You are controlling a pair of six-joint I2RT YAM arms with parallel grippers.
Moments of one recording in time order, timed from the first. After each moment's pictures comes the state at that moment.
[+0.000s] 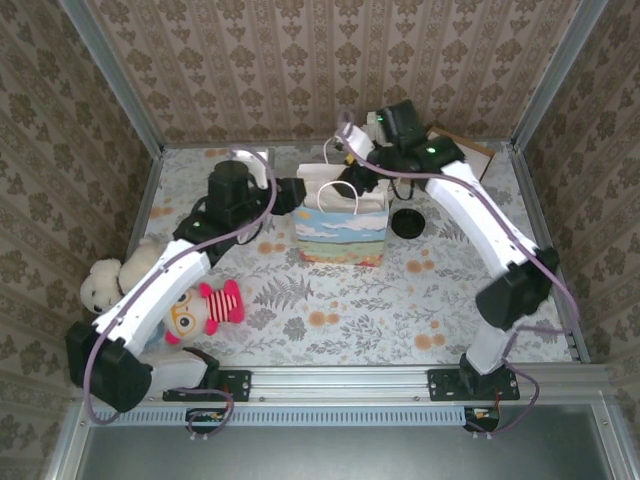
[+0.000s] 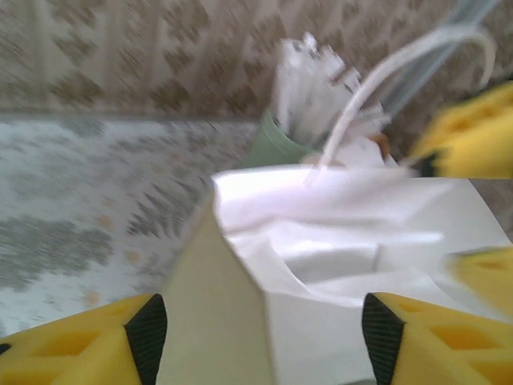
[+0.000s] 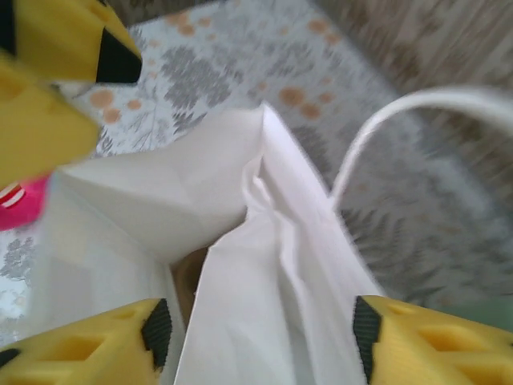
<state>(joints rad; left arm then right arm) -0.51 1.21 1.12 -0.25 0.12 -0.38 0.44 1.69 1.86 -0.85 -0.39 -0.44</state>
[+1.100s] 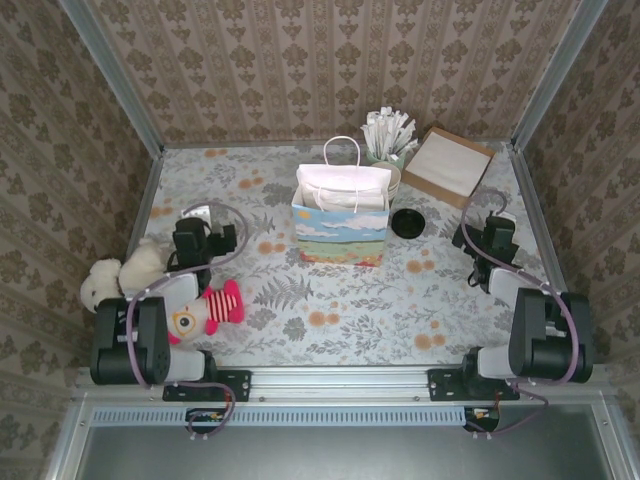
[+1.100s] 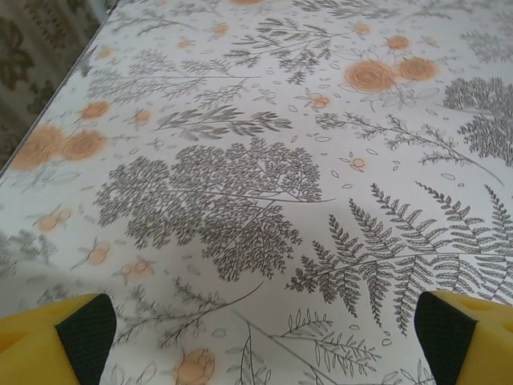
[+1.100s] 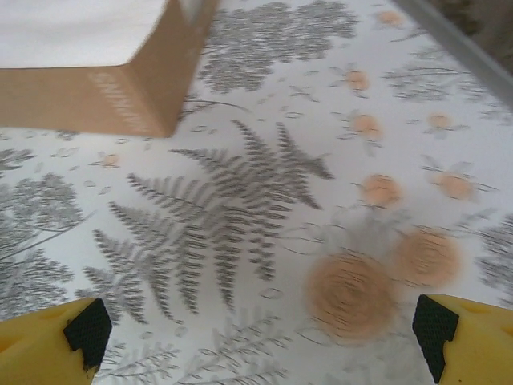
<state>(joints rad) -0.06 1.37 0.49 0.36 -0.12 0.00 -0.20 1.40 0.49 0.26 0.13 0.24</state>
